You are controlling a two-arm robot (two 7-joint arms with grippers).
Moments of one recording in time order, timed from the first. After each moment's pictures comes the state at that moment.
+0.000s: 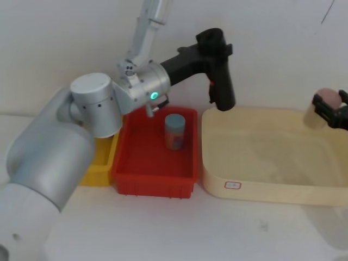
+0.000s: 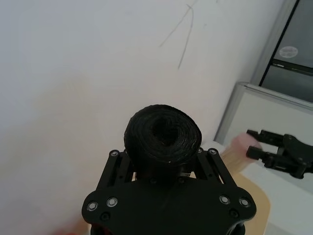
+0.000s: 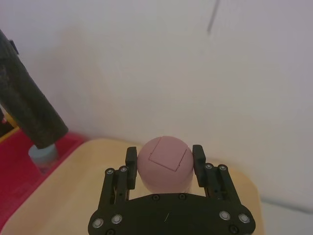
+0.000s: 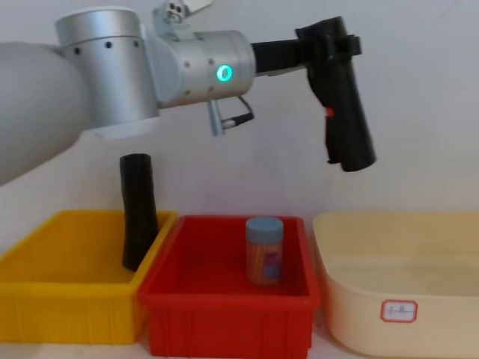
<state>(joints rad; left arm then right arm) -0.80 0.02 0.45 -1.06 -0.52 0.18 -0.53 0.21 0.58 -0.11 -1.66 0.56 0.29 0.19</state>
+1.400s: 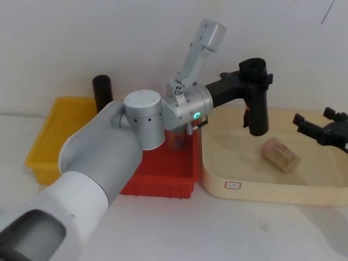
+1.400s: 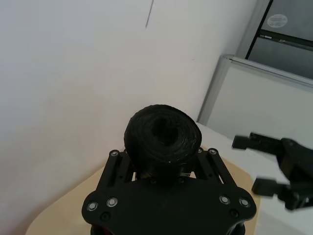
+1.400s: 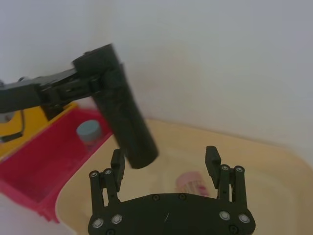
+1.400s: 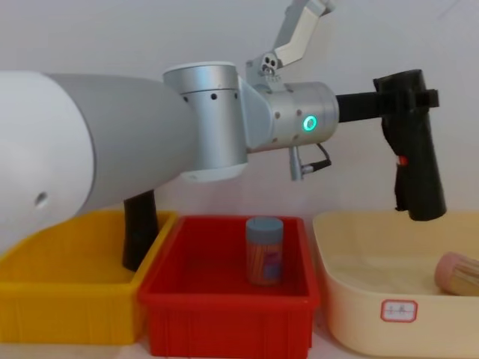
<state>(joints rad) -0.92 -0.15 0.55 -0.71 -0.50 0.05 -0.58 0.17 0.61 -0.11 -1.64 0.66 0.32 0.33</state>
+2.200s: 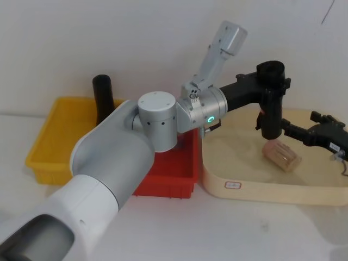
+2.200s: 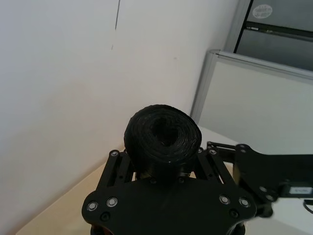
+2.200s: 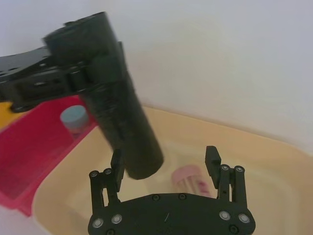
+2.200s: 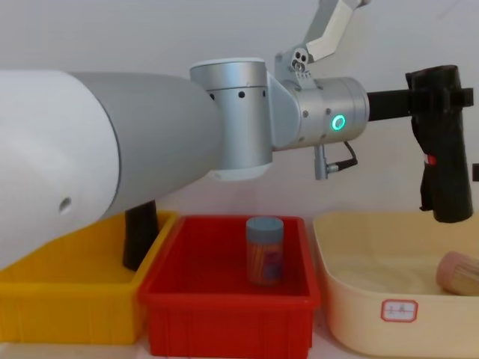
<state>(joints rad) -0.91 -0.17 0.58 -0.74 -0.46 0.03 -0.58 0.28 0.60 -0.21 -1.54 0.61 0.35 0.32</state>
